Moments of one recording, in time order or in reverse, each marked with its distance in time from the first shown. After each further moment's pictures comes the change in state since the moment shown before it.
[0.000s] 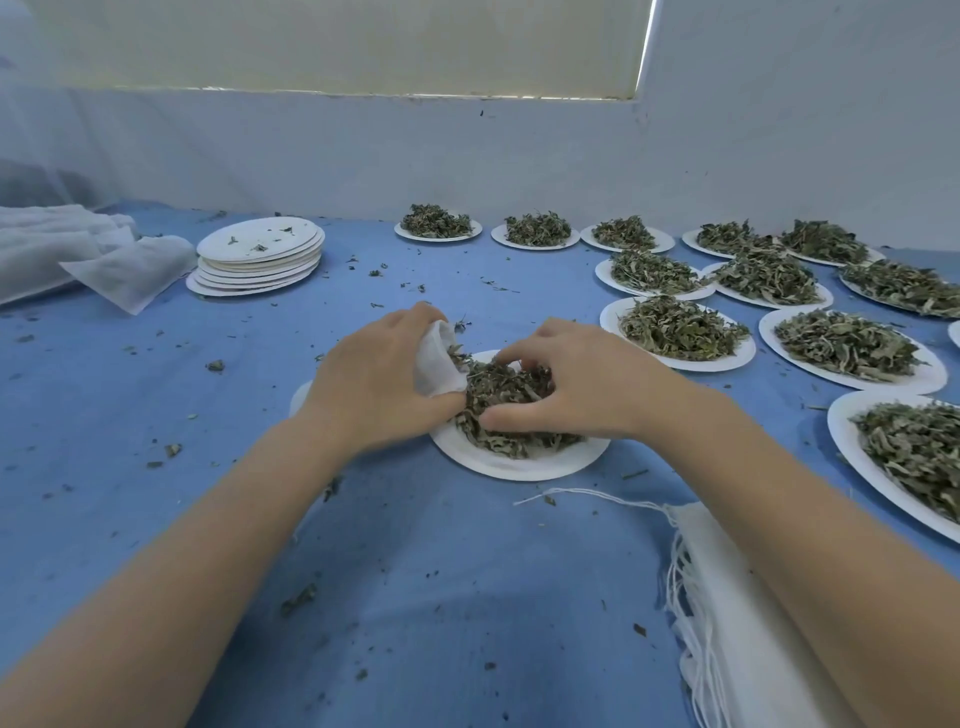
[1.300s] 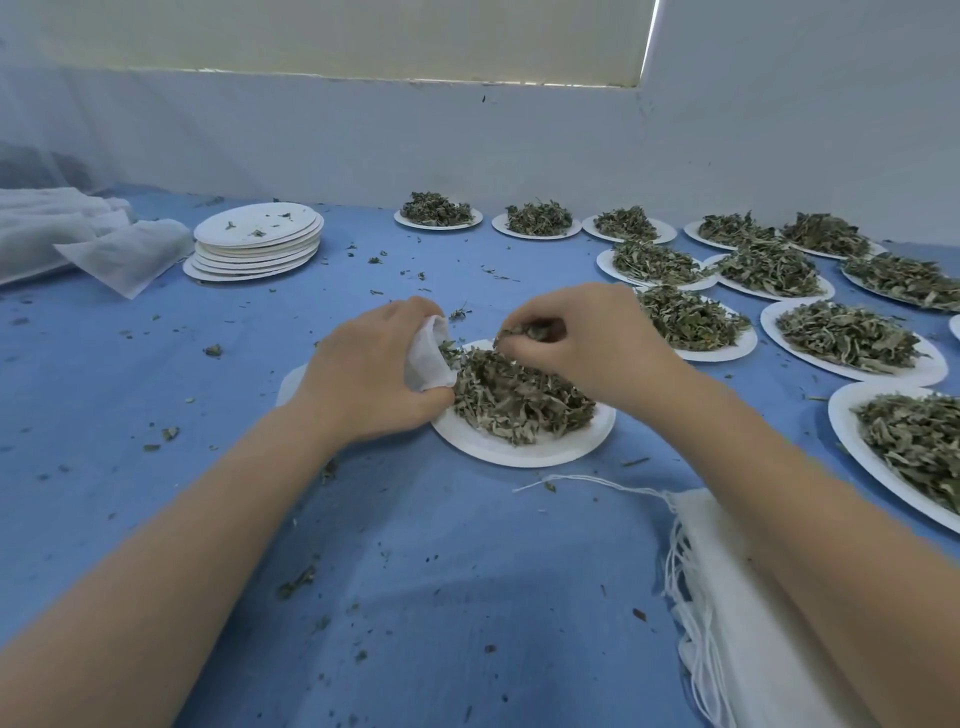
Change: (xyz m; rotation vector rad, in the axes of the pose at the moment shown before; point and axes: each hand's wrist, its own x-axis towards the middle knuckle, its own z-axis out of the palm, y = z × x) left_hand -0.001 -0.015 0.005 0.024 0.011 0.089; right_hand 0.002 -0.003 -0.004 0.233 0.307 -0.042
